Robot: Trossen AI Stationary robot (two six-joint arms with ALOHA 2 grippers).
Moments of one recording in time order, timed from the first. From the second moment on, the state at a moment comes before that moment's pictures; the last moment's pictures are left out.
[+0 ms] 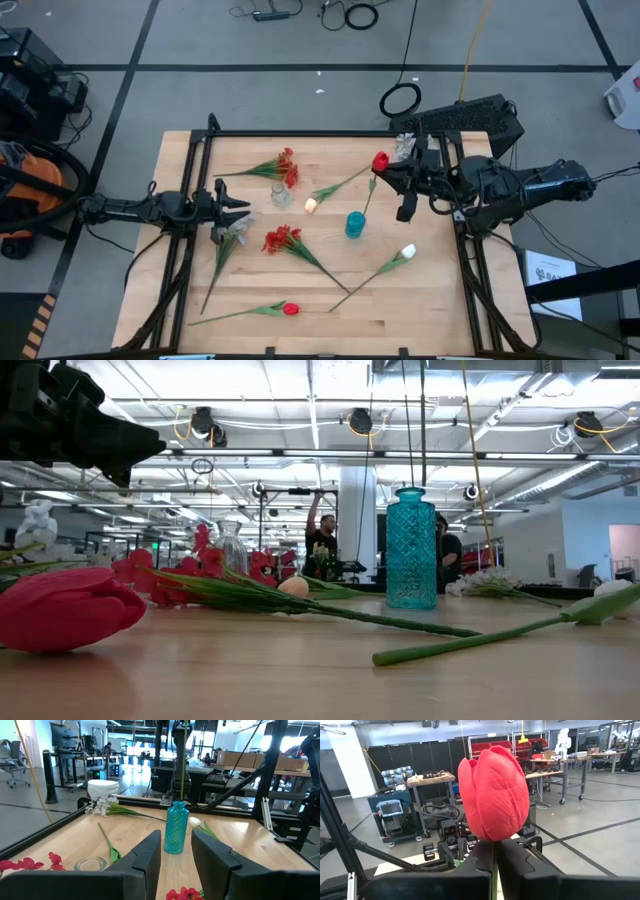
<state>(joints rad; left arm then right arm) -0.10 0.01 0.00 0.04 -0.16 -0.07 0.18 1.00 1.06 -0.03 0.47 0.14</state>
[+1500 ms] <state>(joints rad) -0.10 0.01 0.00 0.04 -0.16 -0.07 0.18 1.01 0.74 0.26 0.44 0.17</state>
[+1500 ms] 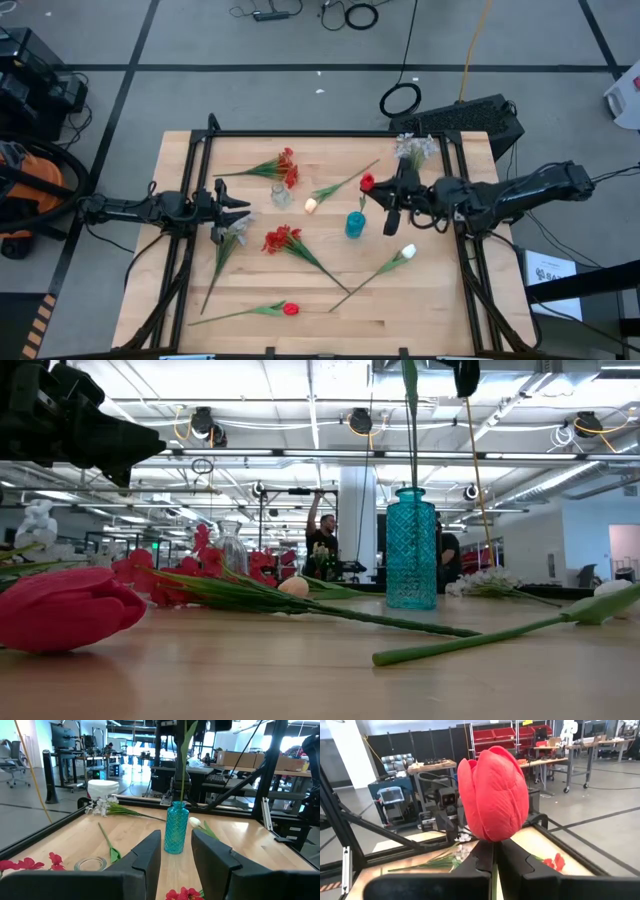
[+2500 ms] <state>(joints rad) -0.10 0.01 0.00 0.04 -0.16 -0.07 0.19 0.95 0.79 -0.25 0.44 0.46</state>
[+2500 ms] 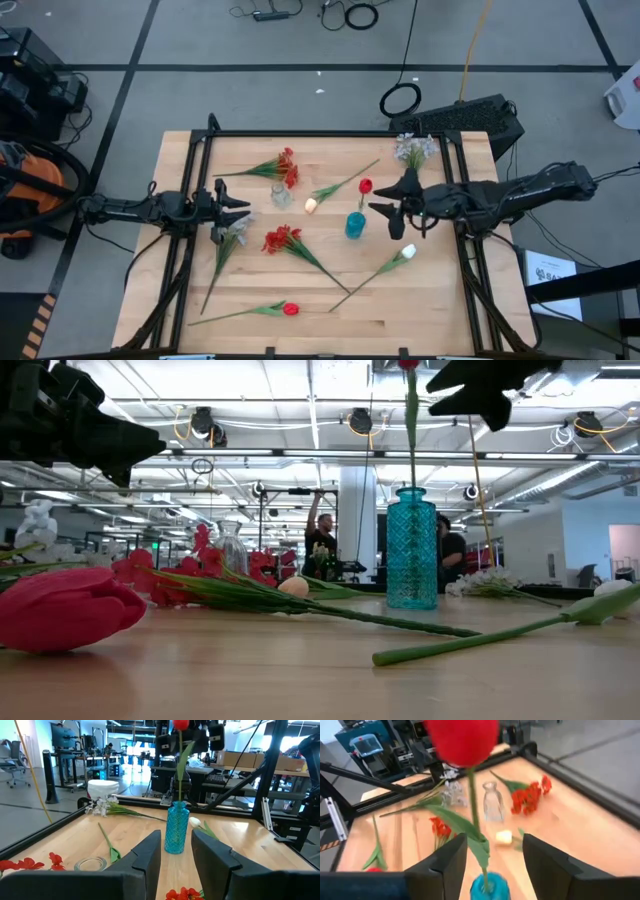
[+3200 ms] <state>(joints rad) -0.10 0.01 0.00 0.04 -0.16 -0.07 0.30 1.08 0.95 -0.90 0.37 1.59</state>
